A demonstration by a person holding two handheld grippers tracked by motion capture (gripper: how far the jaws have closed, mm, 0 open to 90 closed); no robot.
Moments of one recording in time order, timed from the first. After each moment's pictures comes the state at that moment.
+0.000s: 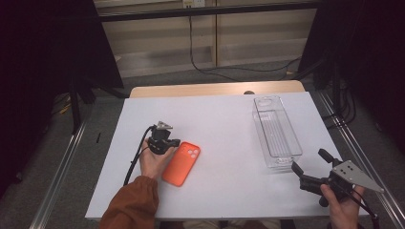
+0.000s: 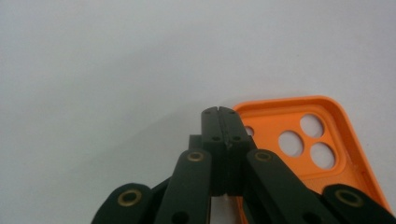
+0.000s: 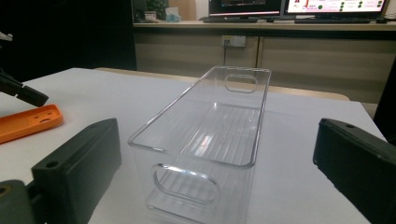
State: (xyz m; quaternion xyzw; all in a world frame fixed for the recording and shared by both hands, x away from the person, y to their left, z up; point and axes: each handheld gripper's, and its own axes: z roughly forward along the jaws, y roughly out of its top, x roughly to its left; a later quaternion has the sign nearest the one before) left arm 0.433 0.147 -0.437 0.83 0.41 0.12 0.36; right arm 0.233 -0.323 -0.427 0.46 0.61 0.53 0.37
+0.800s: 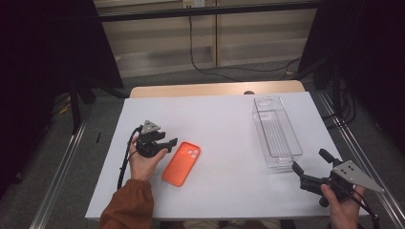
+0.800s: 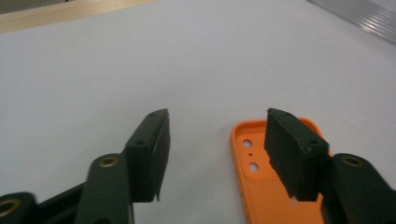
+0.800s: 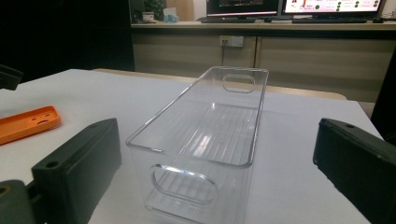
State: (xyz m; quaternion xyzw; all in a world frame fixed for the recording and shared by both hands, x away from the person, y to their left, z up) left arm 0.411 0.171 -0.412 0.80 0.40 0.17 0.42; right arm 0.232 -0.324 -0.427 0.47 0.60 0.53 0.37
